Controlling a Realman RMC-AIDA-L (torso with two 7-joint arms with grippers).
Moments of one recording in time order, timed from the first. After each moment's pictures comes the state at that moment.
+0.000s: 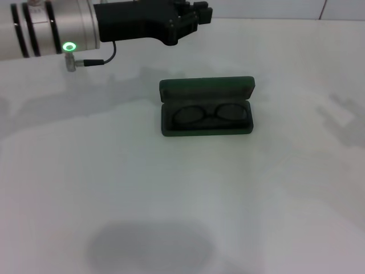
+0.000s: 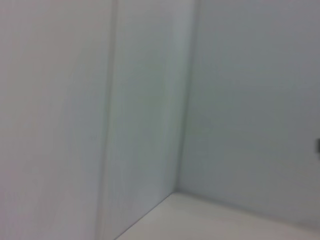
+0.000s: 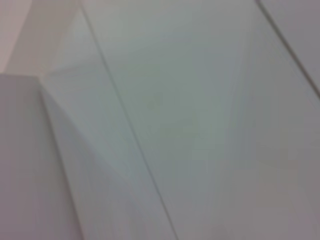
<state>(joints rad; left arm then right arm) -0.81 -1.90 1.31 0.37 1.21 1.30 -1.30 0.23 2.01 -0.77 -0.64 -1.11 -1.70 1.40</state>
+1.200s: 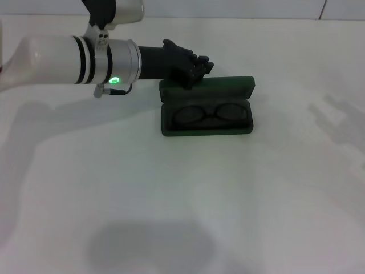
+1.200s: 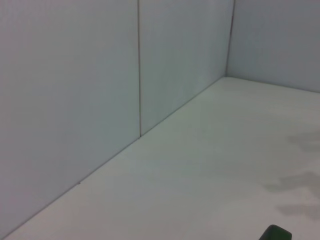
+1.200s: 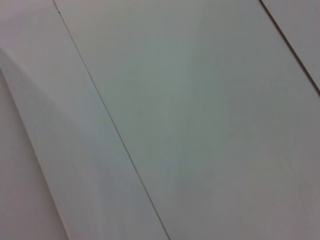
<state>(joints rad) -0.86 -2.02 1.31 0.36 1.53 0.93 -1.34 0.29 2.01 -0.78 -0.52 -1.21 -1.59 1.33</state>
